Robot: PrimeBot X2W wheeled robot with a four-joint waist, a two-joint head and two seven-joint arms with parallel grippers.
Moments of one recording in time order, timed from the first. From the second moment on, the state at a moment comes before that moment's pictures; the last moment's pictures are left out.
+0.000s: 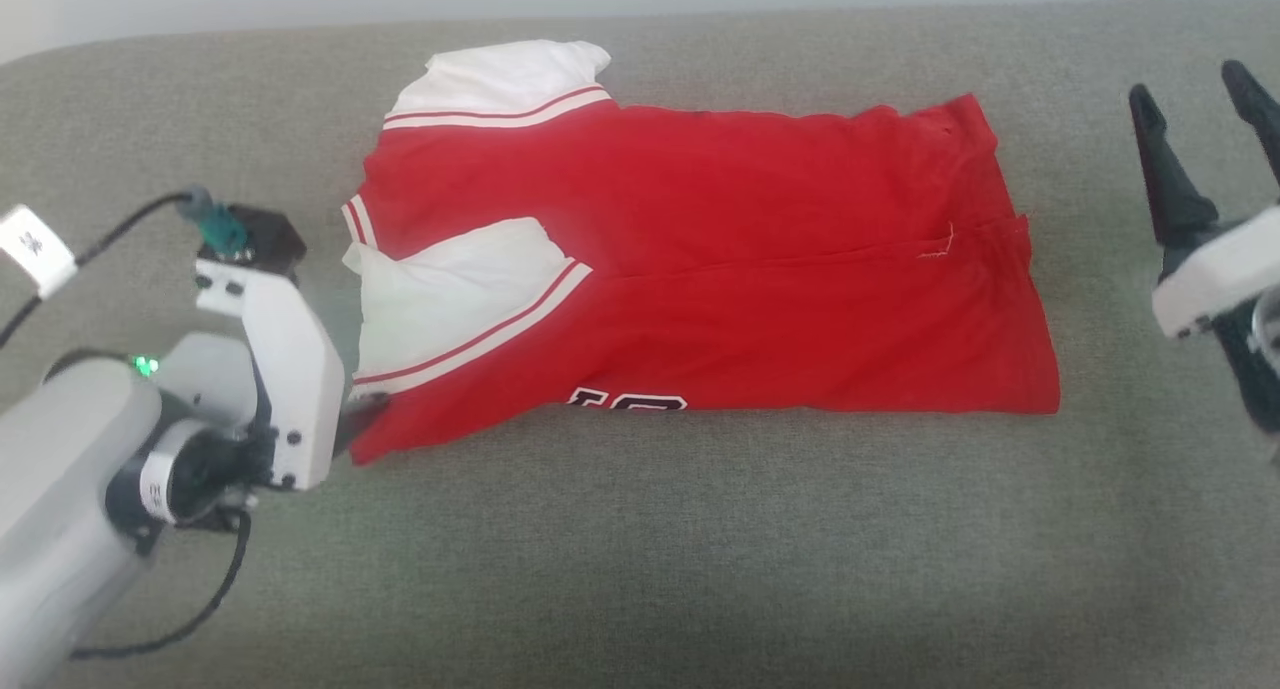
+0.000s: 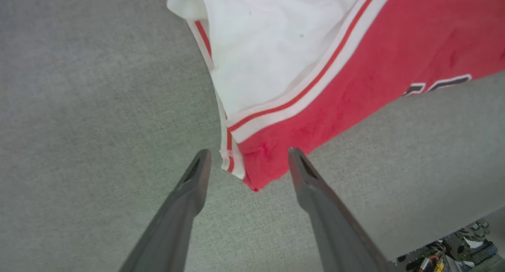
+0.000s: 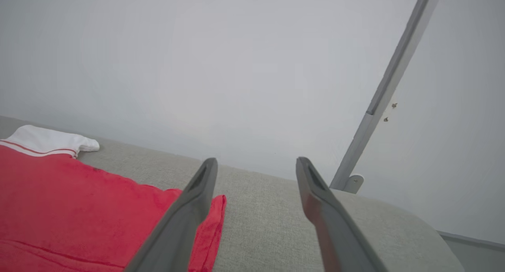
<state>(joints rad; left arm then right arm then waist) -0.80 0.83 -0.88 0.11 -1.16 0.23 0.75 -0.72 -0.51 0.31 0.59 0.48 0.13 -0.26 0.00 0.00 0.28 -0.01</state>
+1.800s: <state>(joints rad) -0.78 0.67 -0.91 0.38 -1.16 0.12 0.63 -0.38 -0.38 0.12 0.23 0.43 0.13 0.71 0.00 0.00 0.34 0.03</state>
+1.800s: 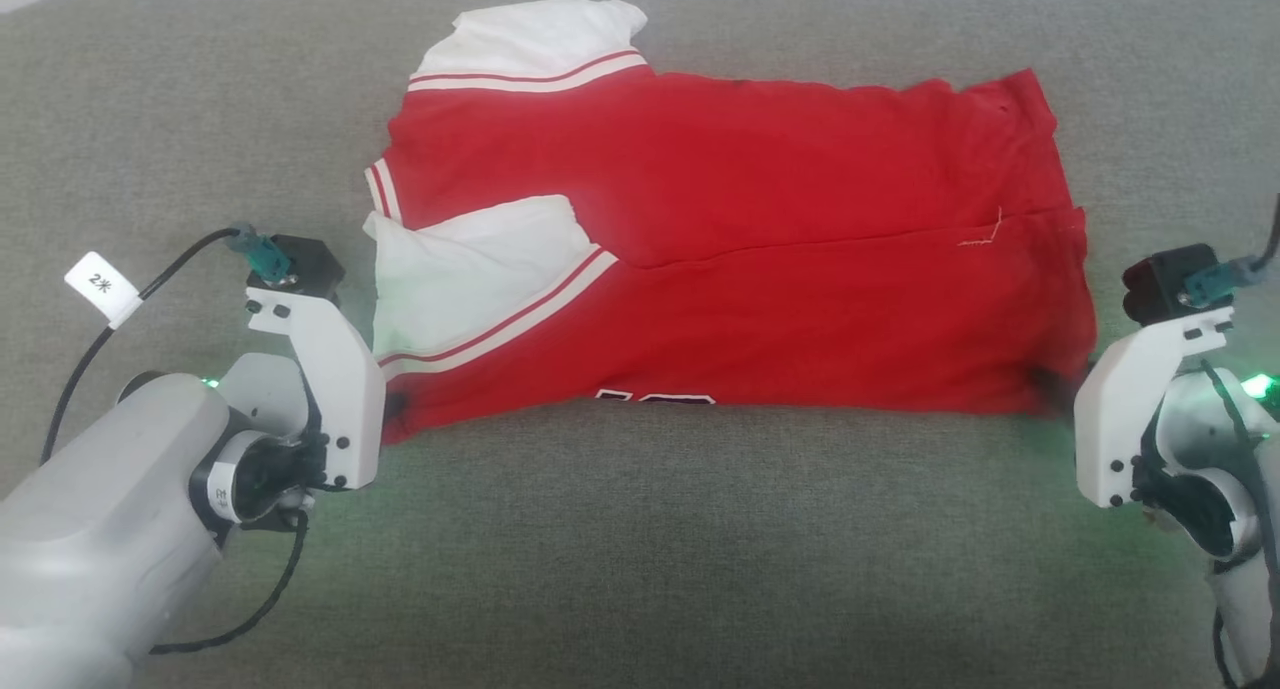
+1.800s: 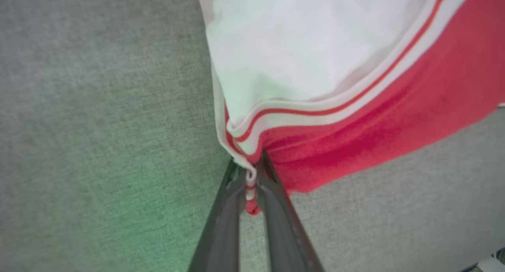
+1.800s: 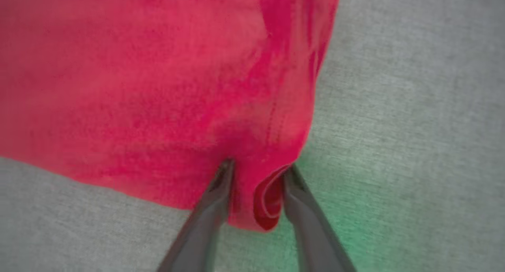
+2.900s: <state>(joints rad) -0.60 0.87 -0.92 -0.01 -1.22 0.33 0.73 -0.18 -0.53 0.10 0.00 0.54 0.13 0.88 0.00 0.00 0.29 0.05</state>
